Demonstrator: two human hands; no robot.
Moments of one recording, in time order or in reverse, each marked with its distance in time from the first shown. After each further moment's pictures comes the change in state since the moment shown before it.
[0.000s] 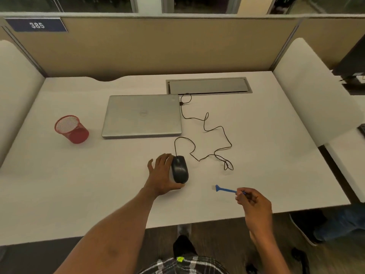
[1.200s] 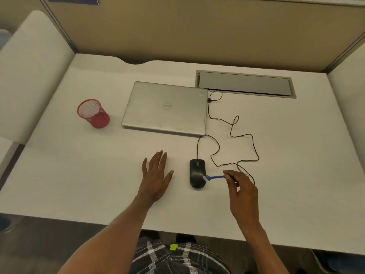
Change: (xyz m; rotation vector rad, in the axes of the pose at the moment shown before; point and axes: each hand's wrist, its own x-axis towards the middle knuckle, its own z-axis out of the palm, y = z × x) left_hand -0.018 -0.067 0.006 0.098 0.146 -0.182; right_hand 0.049 -0.060 0.099 -0.323 -0.288 -0.463
